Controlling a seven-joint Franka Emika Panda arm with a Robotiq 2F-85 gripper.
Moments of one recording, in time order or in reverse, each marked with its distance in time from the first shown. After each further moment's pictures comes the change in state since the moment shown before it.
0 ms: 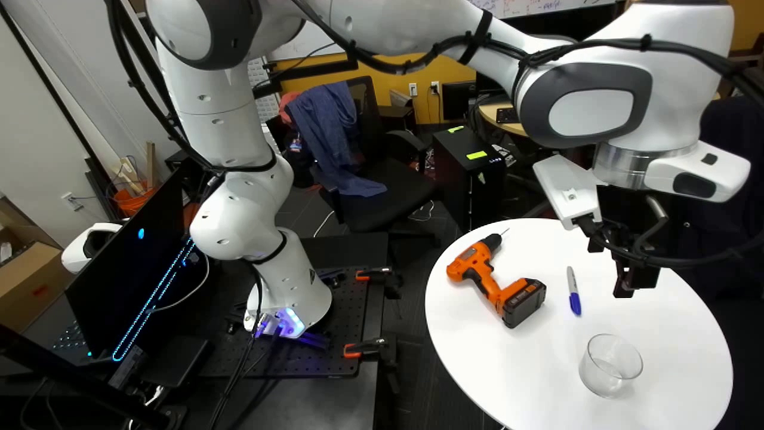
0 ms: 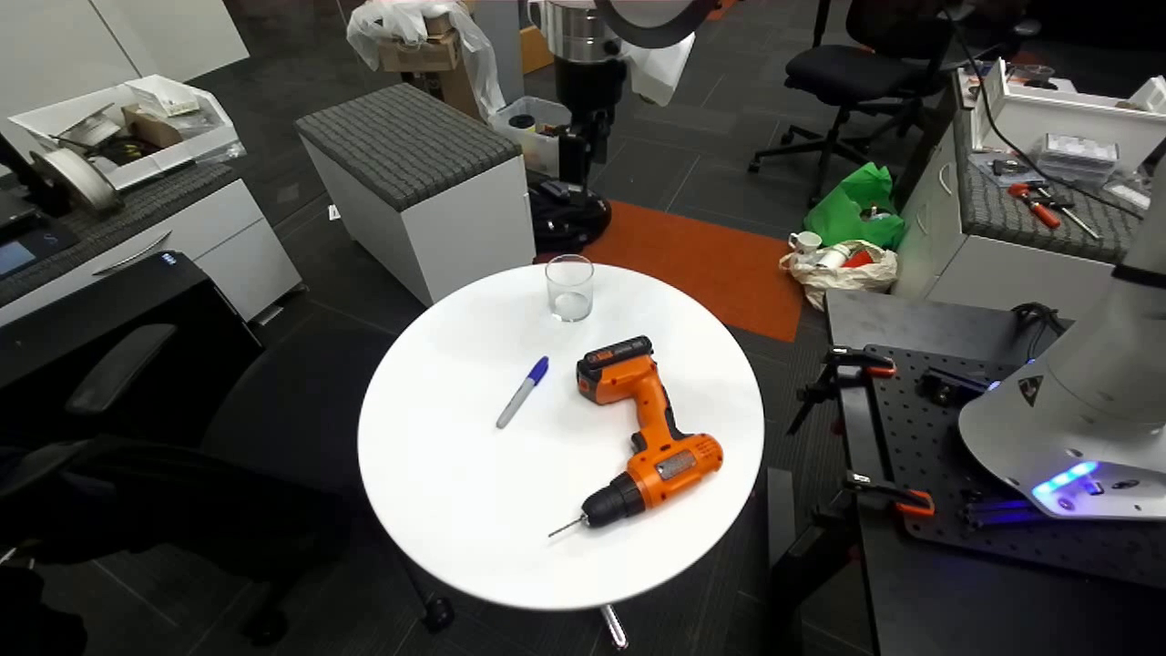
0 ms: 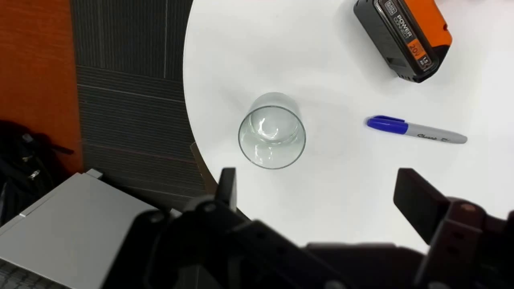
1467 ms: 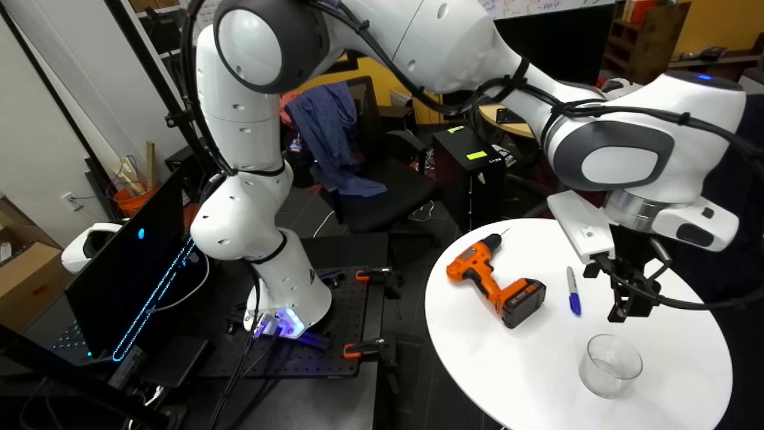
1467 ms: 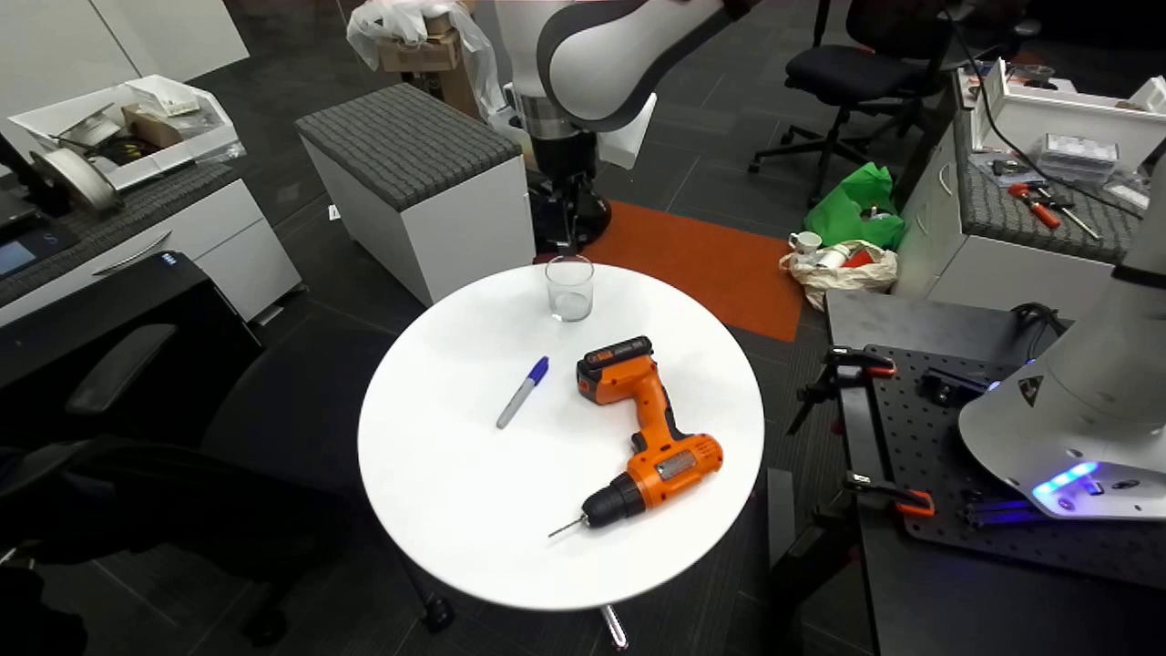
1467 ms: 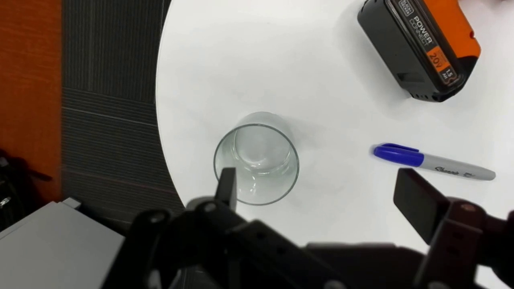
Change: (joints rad) arm 0.012 0.203 0.010 0.112 0.001 -0.023 -0.003
